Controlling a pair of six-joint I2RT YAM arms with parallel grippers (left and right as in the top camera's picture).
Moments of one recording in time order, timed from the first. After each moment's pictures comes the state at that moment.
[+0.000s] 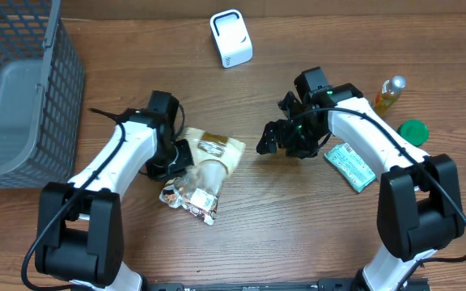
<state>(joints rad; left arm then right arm) -0.23 1.75 1.12 -0.92 0.18 -0.50 0.32 1.88 1.34 -0.94 -0.49 0.26</state>
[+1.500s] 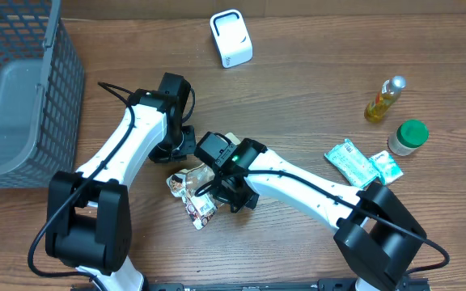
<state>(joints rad) -0.26 1.83 1.31 -1.03 0.02 -0.41 0.89 1.88 1.34 -0.95 -0.11 1.24</state>
